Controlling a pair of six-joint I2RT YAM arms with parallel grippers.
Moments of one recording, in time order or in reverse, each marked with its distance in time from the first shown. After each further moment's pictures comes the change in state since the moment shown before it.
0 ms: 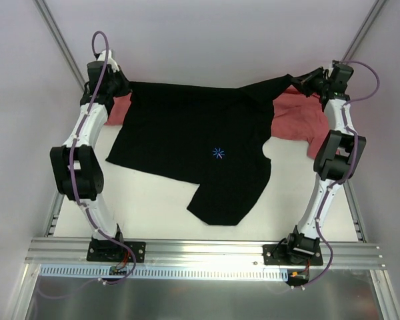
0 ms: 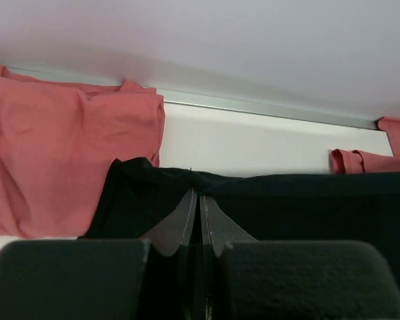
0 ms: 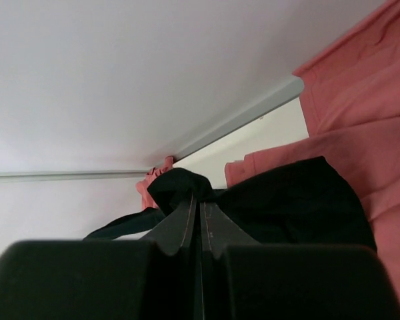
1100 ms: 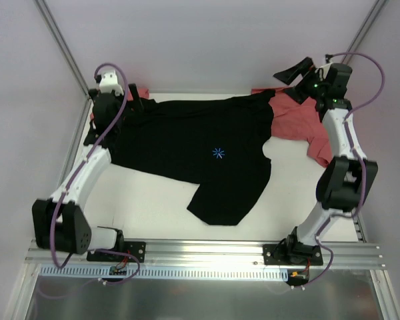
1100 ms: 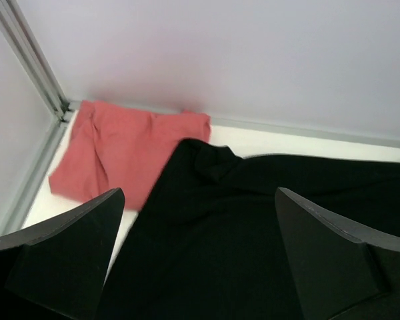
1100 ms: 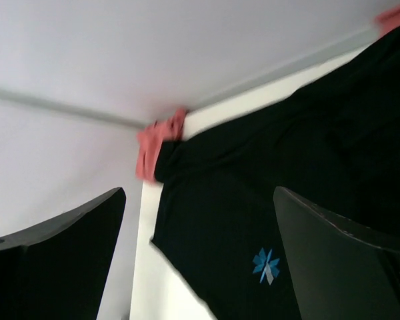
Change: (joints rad) left arm -0.165 -0.421 -0.488 0.282 -0.395 0.185; right arm 0.088 -0.356 -0.309 0.004 0.043 -0.128
